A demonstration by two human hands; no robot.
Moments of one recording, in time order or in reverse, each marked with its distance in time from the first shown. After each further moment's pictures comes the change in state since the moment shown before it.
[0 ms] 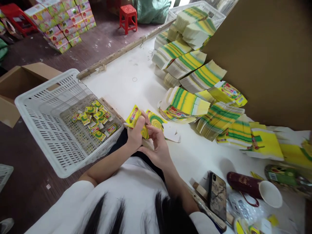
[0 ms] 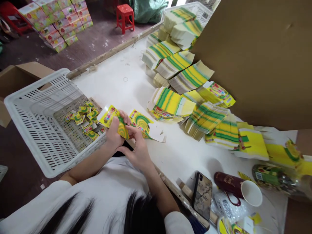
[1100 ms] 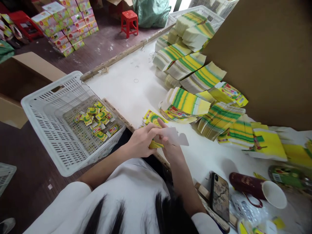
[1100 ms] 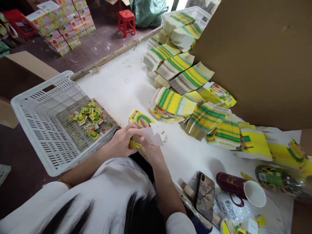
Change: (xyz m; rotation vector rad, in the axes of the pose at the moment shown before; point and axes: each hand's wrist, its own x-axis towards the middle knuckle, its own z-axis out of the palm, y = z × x) left_hand -0.022 0.008 -0.029 0.966 -0.656 0.479; right_hand -0.004 0.012 -0.023 0.383 -0.028 0.234
